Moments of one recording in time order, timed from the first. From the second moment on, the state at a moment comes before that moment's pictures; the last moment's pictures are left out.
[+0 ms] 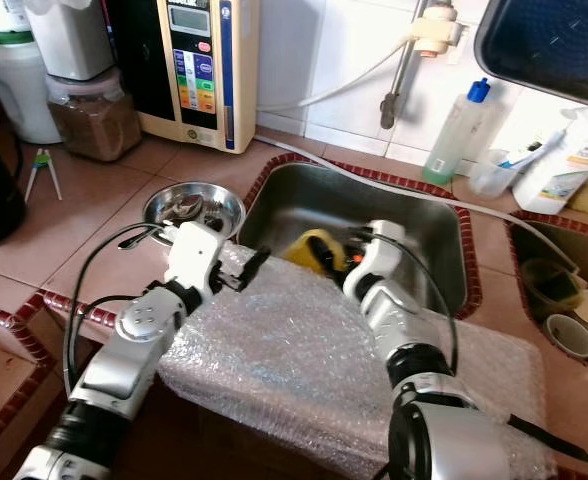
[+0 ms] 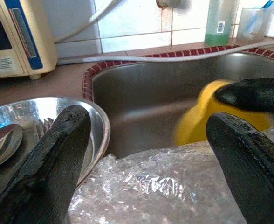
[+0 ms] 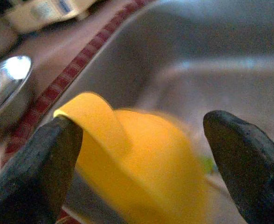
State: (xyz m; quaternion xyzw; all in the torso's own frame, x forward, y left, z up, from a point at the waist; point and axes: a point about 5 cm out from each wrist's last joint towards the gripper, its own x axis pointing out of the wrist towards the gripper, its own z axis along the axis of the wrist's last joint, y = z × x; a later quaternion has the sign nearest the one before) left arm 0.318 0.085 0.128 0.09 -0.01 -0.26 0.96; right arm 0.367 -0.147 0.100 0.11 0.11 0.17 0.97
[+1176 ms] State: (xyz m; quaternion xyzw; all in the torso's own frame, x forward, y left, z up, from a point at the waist) left arm 0.346 0.138 0.157 0.11 -0.05 -0.05 0.99; right arm 0.364 -0.140 0.122 0.09 0.02 0.22 0.97
